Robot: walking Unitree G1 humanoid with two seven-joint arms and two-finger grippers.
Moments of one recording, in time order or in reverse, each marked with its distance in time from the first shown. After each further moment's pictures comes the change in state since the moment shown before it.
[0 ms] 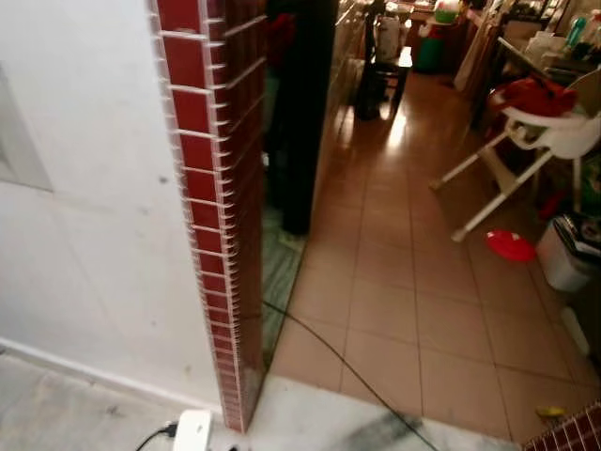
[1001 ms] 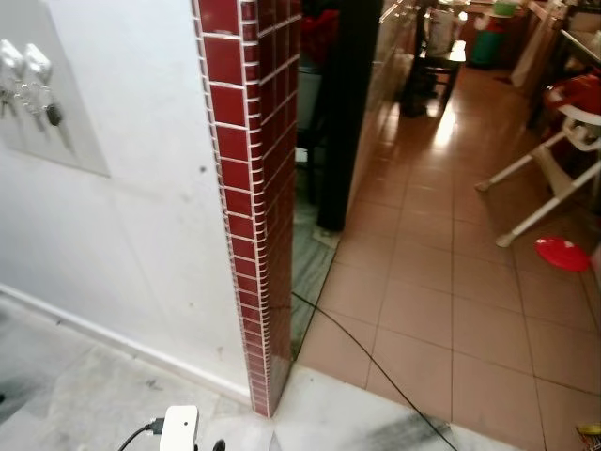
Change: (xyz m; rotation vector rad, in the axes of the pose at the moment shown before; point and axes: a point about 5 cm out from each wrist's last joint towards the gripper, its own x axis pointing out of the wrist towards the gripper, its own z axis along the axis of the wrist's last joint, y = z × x) left arm 0.002 0.000 0.007 -0.004 -0.018 0.003; right arm 0.001 0.002 0.004 -0.006 -0.008 0.018
